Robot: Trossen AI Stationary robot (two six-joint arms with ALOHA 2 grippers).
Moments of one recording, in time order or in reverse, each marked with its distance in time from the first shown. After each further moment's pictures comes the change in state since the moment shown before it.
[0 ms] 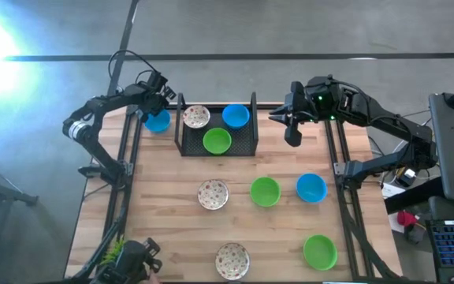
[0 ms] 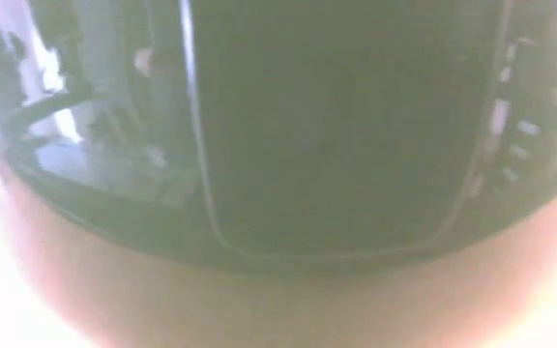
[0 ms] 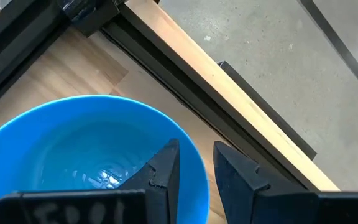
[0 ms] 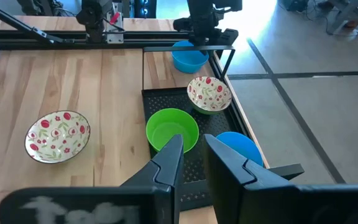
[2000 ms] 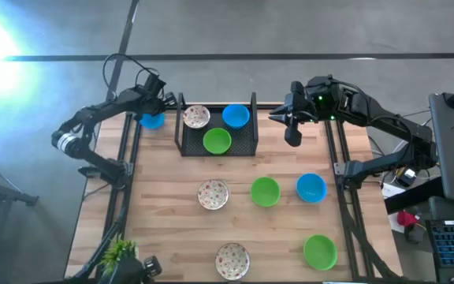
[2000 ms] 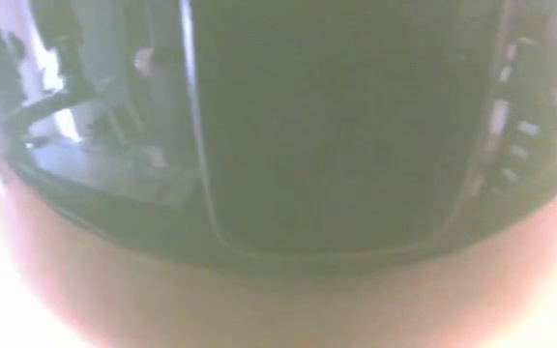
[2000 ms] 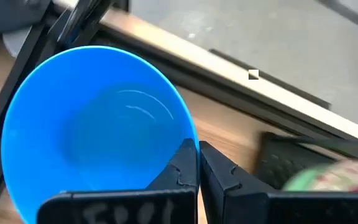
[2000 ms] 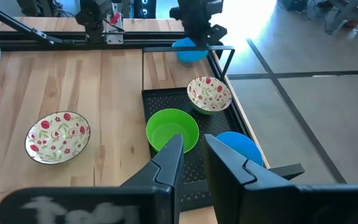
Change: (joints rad) left arm -0.065 -0.163 -0.066 -0.034 -0.019 0.295; right arm 0.000 0.000 0.000 0.001 0.001 0.006
